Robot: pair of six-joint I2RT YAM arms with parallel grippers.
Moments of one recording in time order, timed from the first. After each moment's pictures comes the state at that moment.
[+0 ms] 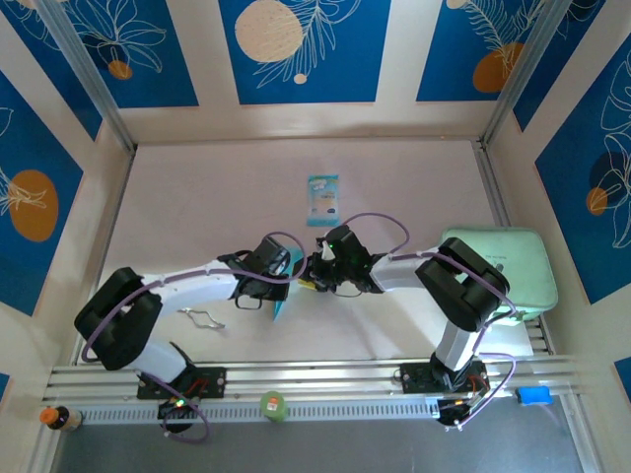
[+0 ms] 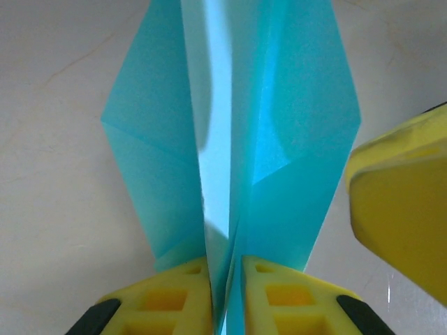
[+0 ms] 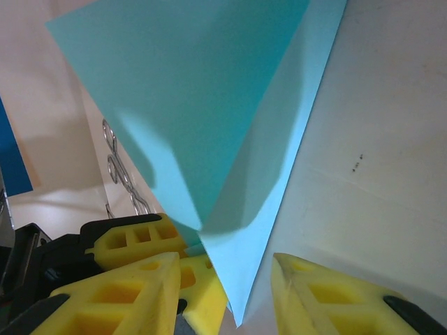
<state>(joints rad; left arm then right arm) -0.78 1.49 0.75 -0.41 0.03 -0.57 0.75 1.74 0.73 0.30 -0.52 1.15</state>
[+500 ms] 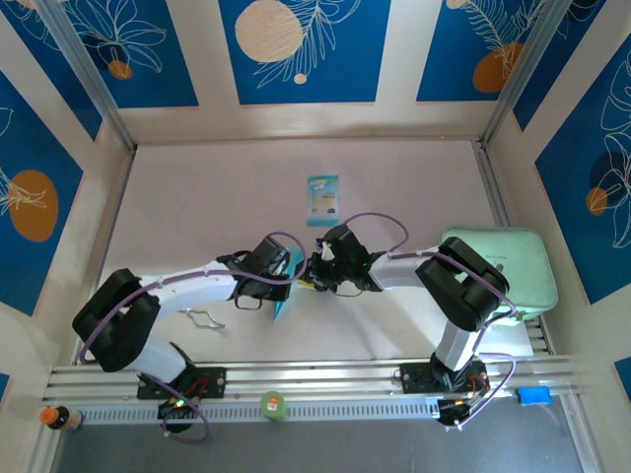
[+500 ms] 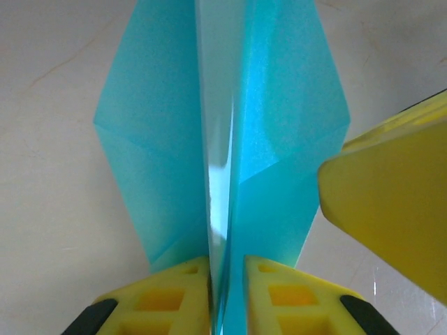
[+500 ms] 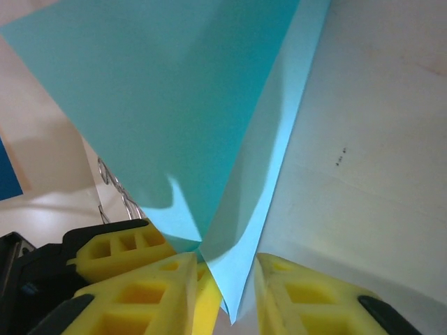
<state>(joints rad) -0.78 1.47 0.74 -0.40 0.05 -0.55 0.75 1.74 0.75 0.23 -0.51 1.14</state>
